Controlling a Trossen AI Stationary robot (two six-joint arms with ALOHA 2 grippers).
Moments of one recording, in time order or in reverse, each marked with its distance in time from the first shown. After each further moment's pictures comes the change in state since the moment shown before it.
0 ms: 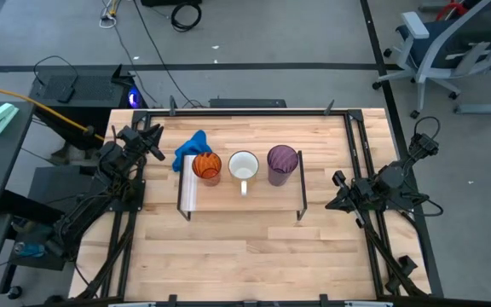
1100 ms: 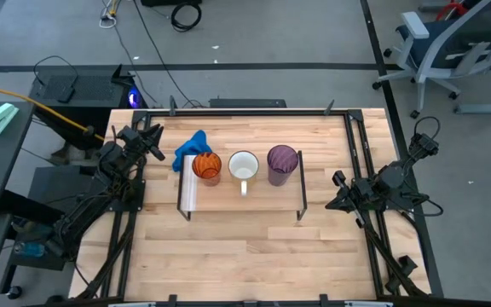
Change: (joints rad) left arm 0.000 0.000 0.000 0.000 0.000 0.000; right arm 0.000 0.000 0.000 0.000 0.000 0.000
